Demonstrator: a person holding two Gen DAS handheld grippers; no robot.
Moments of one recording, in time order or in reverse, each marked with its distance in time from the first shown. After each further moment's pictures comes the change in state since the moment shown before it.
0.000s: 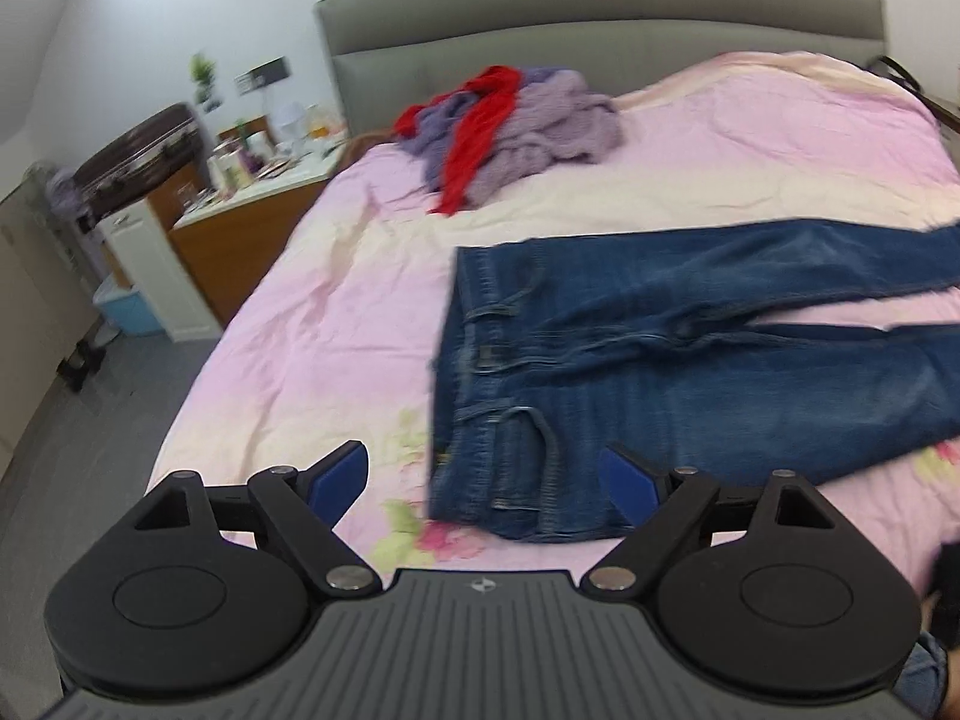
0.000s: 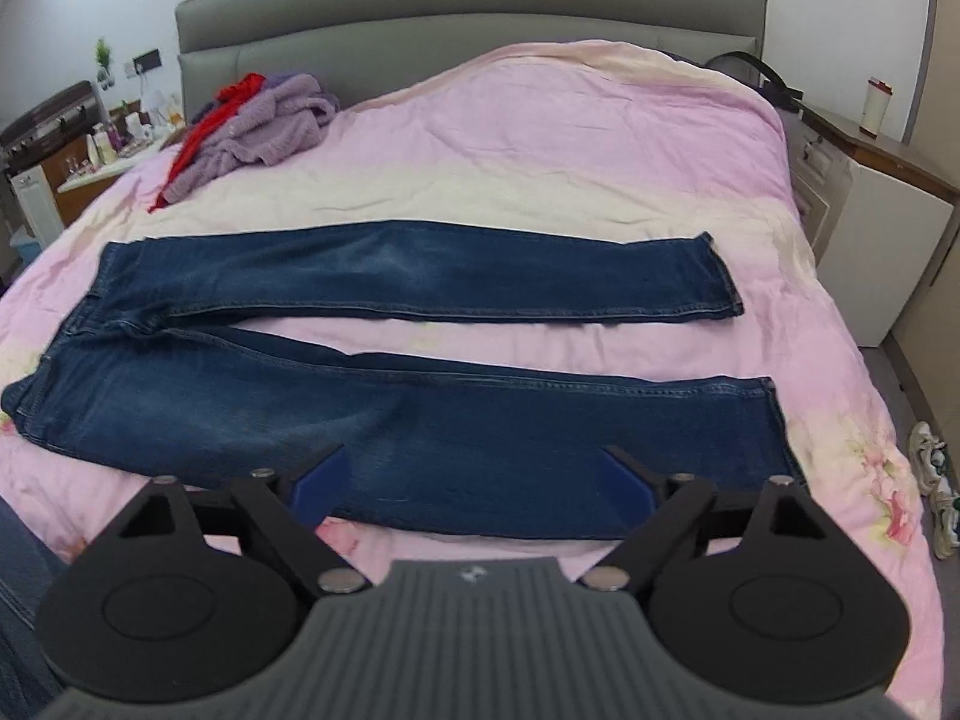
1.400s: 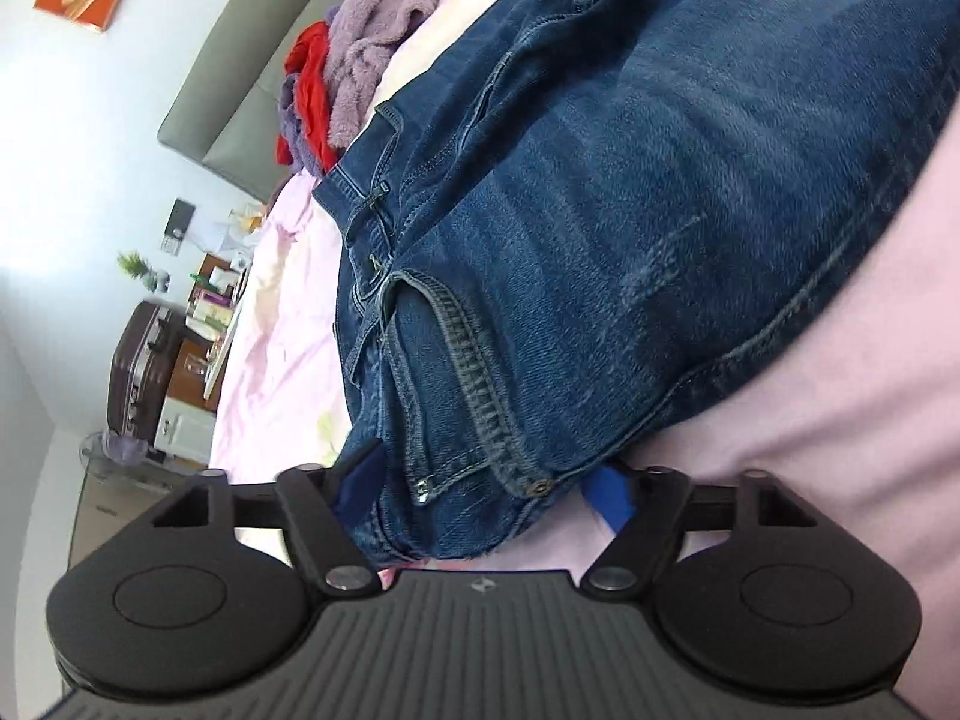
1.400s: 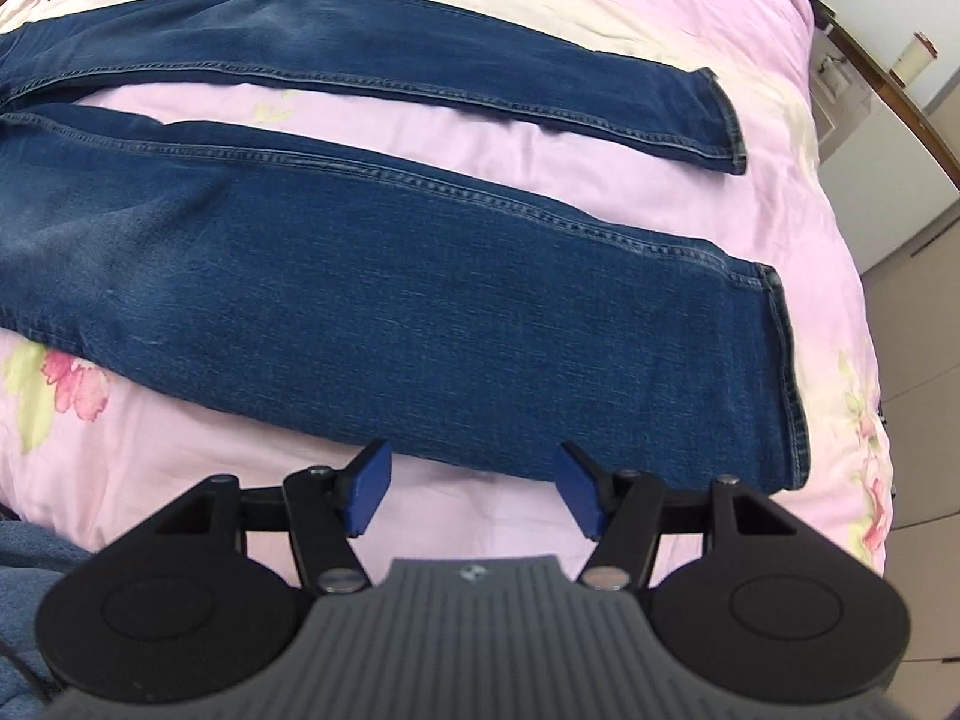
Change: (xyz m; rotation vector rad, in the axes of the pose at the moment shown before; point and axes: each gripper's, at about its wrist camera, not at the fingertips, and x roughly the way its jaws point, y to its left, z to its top) left arm 0.210 -0.123 -0.119 0.677 0.026 0.268; right arm 0.164 -0.055 -0.034 -0.161 0.334 -0.147
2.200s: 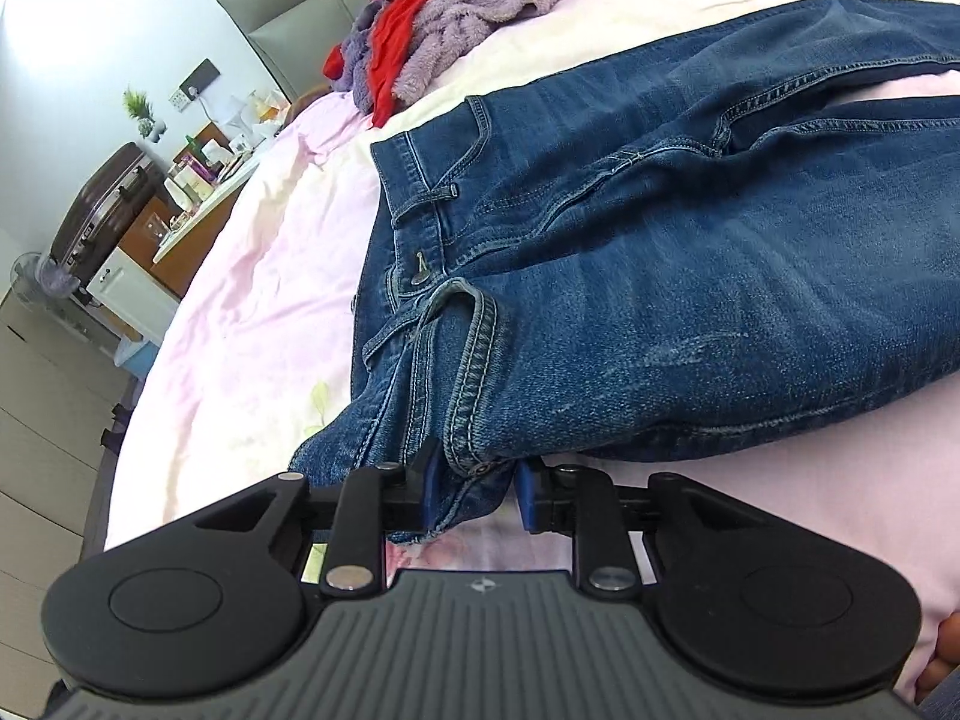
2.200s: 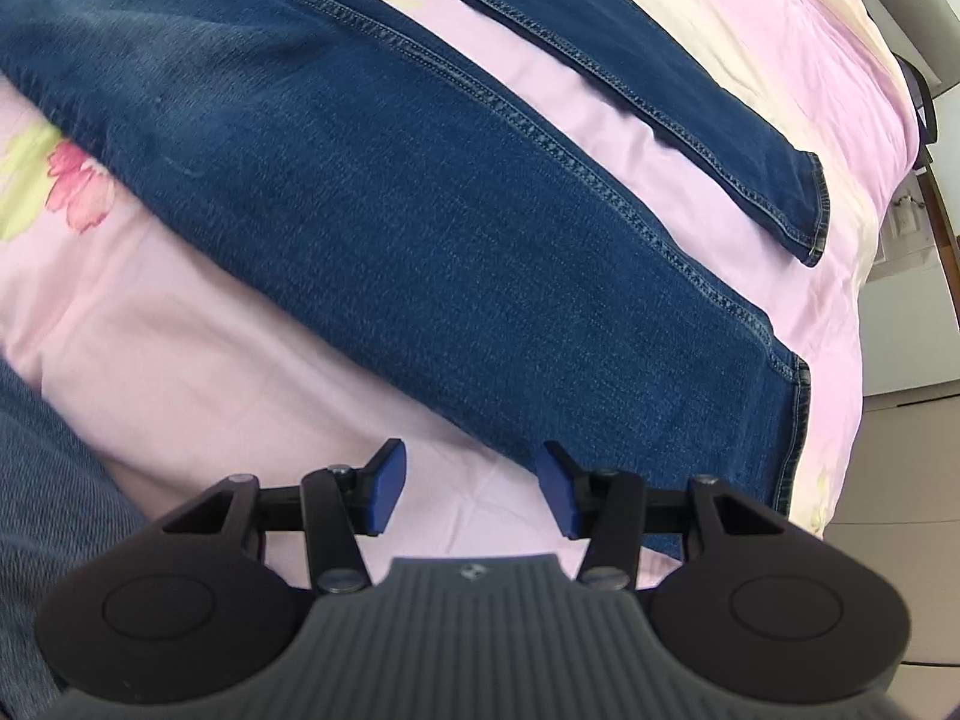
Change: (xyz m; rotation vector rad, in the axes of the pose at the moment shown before) left arm -0.030 0.065 0.030 -0.365 0.082 -0.175; right arm 0.017 0.031 -0.009 -0.417 0.084 -0.054
